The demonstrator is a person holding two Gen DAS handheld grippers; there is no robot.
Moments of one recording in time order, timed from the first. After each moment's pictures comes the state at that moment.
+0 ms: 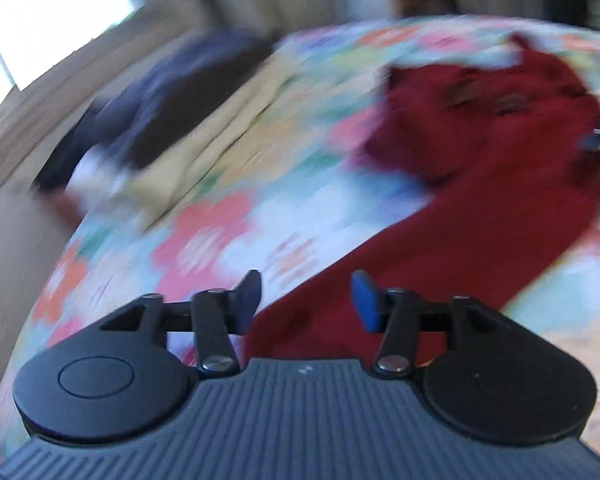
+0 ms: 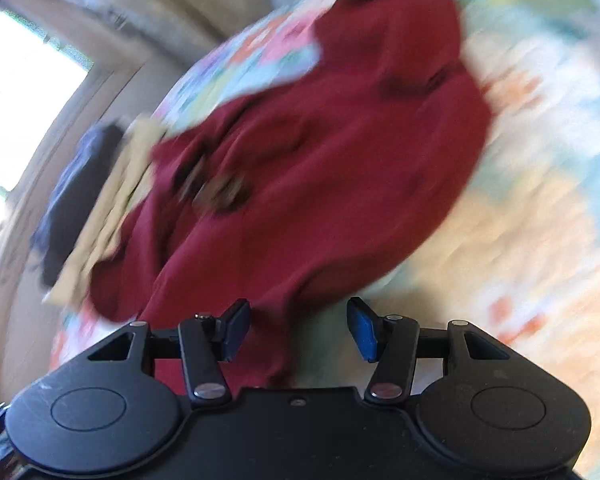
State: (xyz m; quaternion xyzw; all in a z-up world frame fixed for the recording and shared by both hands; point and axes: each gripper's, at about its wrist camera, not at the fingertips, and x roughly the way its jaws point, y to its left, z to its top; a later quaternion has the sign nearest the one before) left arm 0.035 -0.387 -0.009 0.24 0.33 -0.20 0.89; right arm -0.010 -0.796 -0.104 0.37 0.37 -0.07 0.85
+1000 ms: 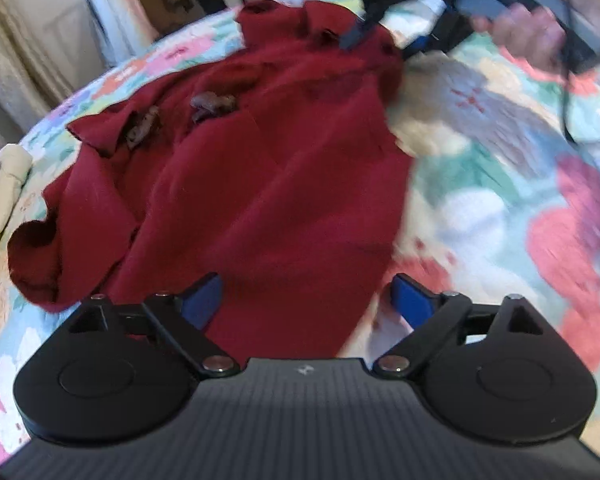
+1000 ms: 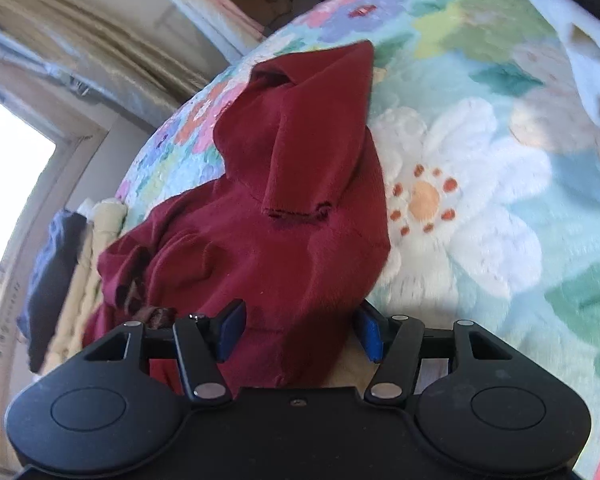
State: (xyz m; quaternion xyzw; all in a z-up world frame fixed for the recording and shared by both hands) left arm 0.024 -0.573 -0.113 0.30 0.32 -0.45 0.78; right arm 0.005 -0.879 -0.117 0.40 0.33 -0.11 0.85
